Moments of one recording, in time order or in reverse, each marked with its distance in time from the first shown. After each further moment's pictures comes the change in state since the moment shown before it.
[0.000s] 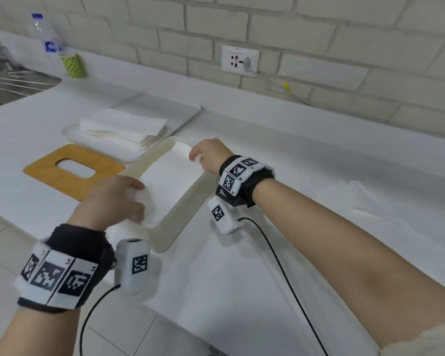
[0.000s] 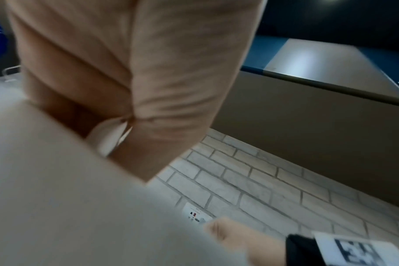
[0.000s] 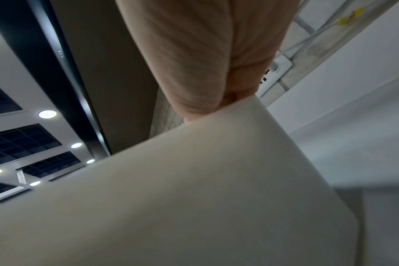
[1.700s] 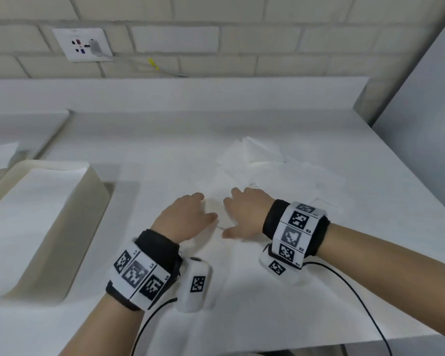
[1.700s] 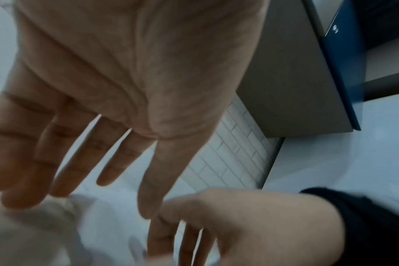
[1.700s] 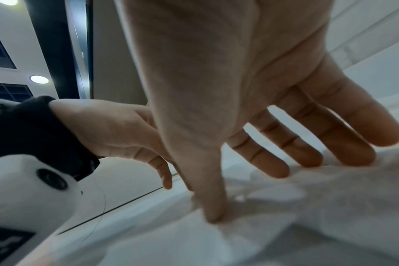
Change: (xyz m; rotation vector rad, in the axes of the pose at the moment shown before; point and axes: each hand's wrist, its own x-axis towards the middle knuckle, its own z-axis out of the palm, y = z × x) left_hand -0.049 0.158 0.167 0.330 -0.551 0.631; right_hand -0.242 0.128 0.000 -0.466 -0.237 0.348
